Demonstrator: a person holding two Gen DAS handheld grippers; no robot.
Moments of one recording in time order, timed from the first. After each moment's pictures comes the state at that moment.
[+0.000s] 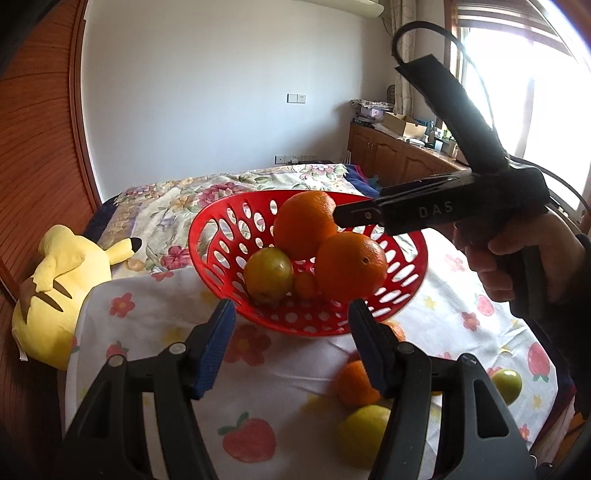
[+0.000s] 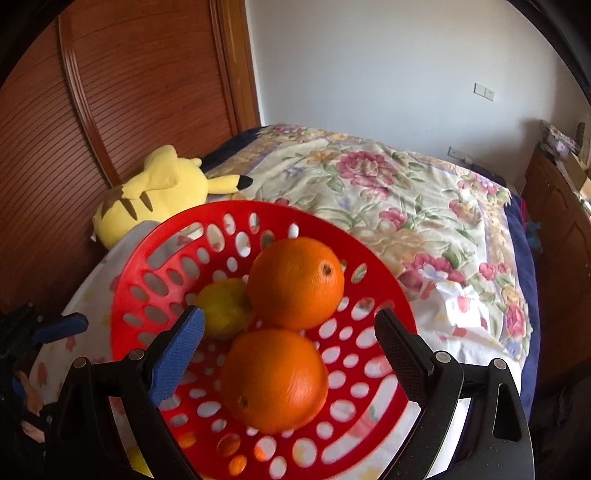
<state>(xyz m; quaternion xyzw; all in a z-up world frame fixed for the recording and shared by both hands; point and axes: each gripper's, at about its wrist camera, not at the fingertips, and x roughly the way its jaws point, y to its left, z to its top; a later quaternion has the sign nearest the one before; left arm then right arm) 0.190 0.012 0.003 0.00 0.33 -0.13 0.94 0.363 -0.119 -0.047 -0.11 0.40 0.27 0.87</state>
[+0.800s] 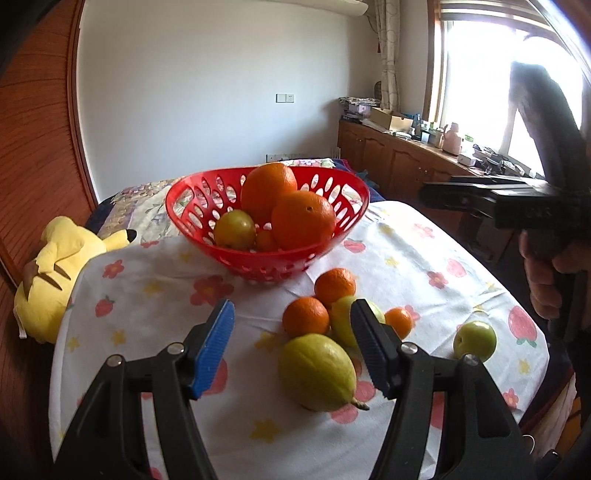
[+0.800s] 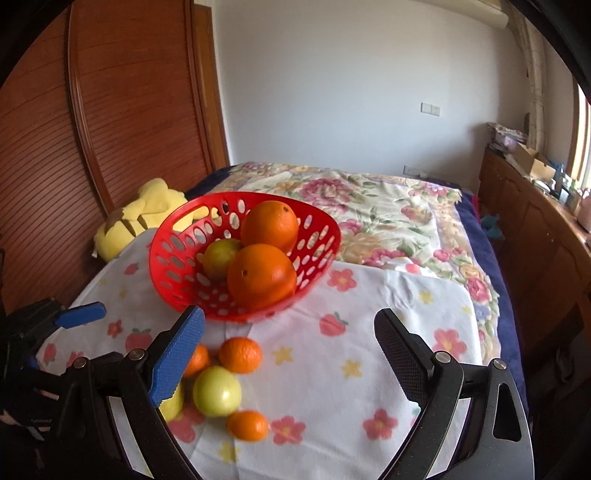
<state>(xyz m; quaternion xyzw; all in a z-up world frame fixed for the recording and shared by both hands) 0.117 -0.019 -0.015 0.01 0.33 -0.13 0.94 0.223 -0.204 -0.031 -0.07 0.32 0.20 0.92</state>
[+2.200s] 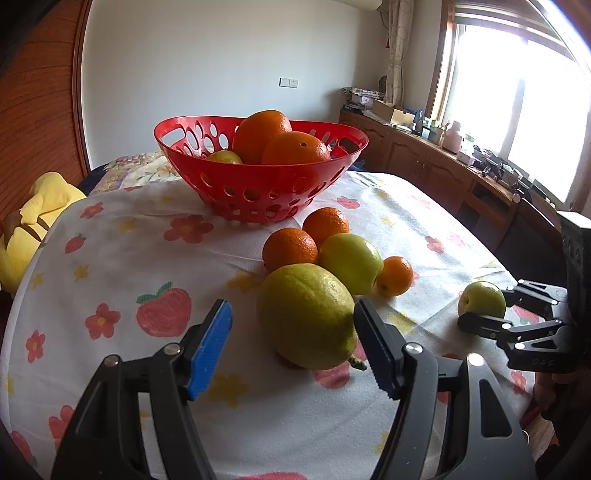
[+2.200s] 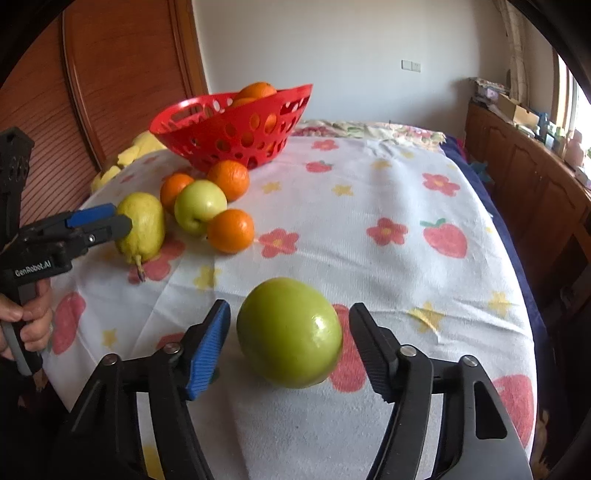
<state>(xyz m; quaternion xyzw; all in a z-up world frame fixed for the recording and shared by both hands) 0.100 -0.022 -0.073 -0.03 0.35 -0.14 0.93 0.127 -0.246 -0.146 -0.06 0.39 0.18 0.90</state>
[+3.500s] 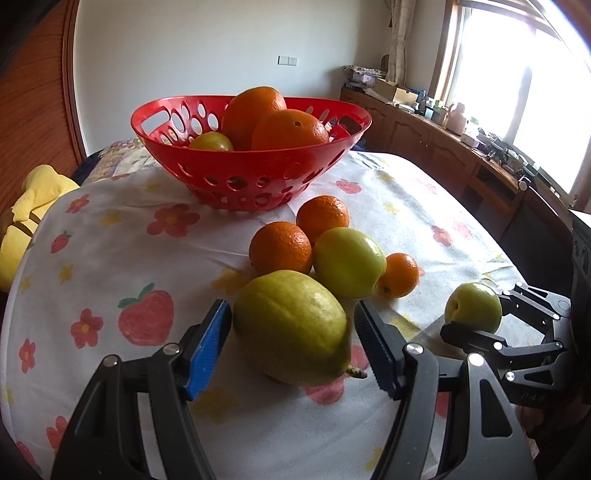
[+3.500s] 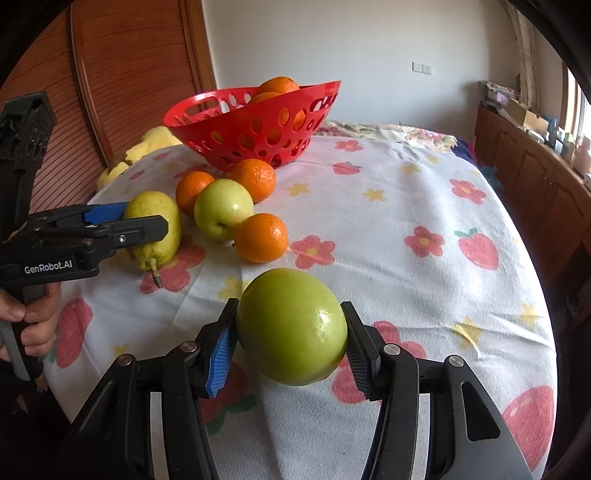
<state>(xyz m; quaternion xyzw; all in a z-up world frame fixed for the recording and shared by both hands) 0.123 -0.037 -0.077 -0.02 0.40 -0.14 0.91 0.134 -0.217 -0.151 -0.06 0.38 0.19 0.90</state>
